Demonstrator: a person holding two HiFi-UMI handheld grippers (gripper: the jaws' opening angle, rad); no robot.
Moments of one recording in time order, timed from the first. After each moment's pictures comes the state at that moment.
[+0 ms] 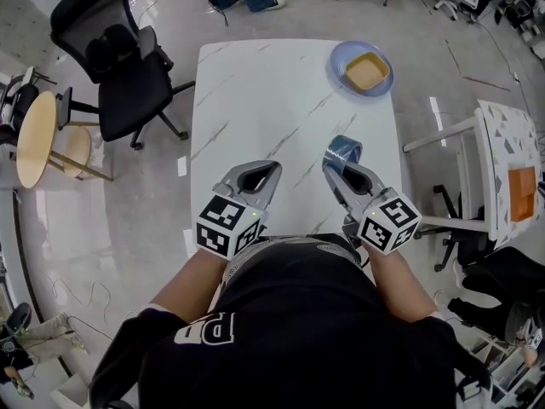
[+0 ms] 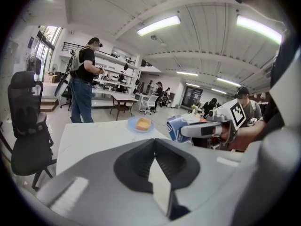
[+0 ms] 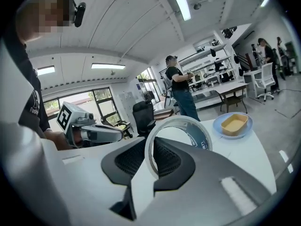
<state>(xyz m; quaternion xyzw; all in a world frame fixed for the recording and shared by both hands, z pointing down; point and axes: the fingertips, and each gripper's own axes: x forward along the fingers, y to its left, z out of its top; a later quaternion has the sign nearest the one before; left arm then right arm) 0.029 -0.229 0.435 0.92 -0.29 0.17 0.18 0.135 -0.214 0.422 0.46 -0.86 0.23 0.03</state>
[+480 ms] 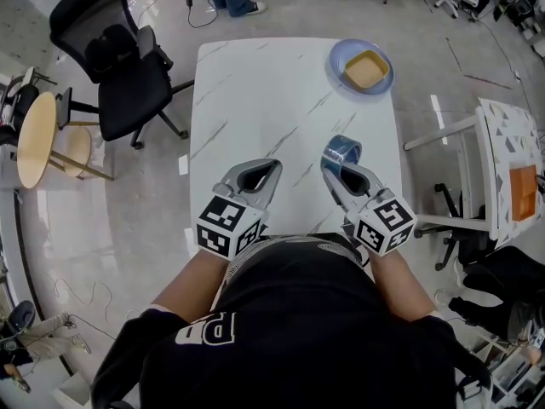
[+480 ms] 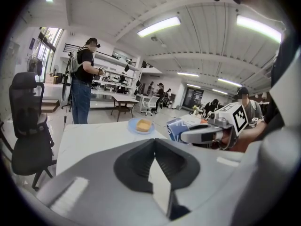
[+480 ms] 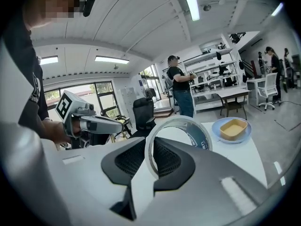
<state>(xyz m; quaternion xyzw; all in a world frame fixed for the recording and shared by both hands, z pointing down) 0.035 -0.231 0.432 0.92 -0.30 0.17 0.18 0.136 -0.211 0.430 0.45 -0.87 0.20 0.07</state>
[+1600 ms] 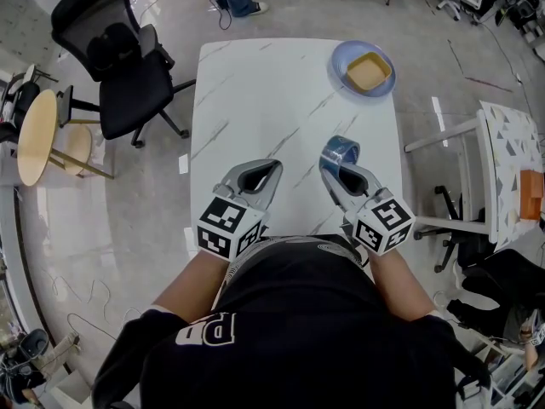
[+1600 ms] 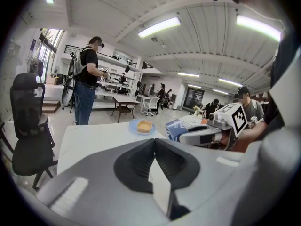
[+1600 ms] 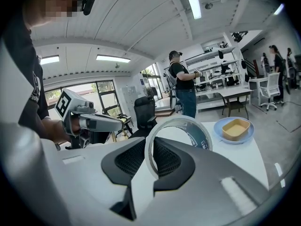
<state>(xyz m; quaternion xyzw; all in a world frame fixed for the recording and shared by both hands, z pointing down) 0.034 -0.232 0.431 0.92 -0.31 0.17 0.18 0.131 -0.215 0.434 0.44 -0.87 0.20 0.08</state>
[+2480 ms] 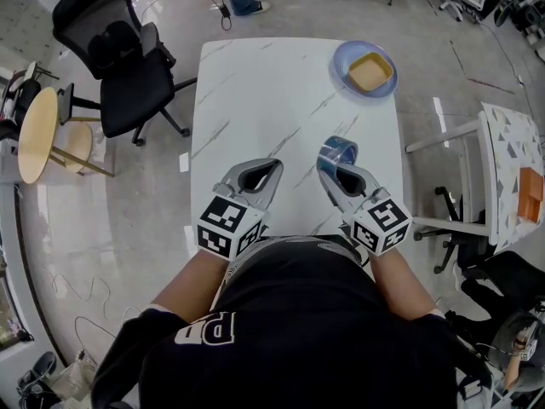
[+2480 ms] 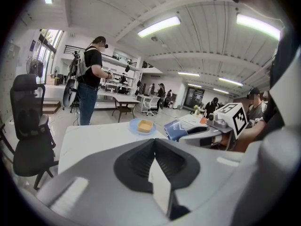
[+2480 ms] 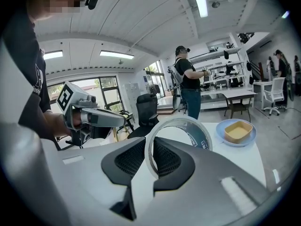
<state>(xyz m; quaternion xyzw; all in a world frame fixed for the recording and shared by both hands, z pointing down) 0.037 -0.235 0.430 0.92 -0.31 0.17 0.17 0.126 -0.216 0.439 0.43 -0.88 0.19 0.10</state>
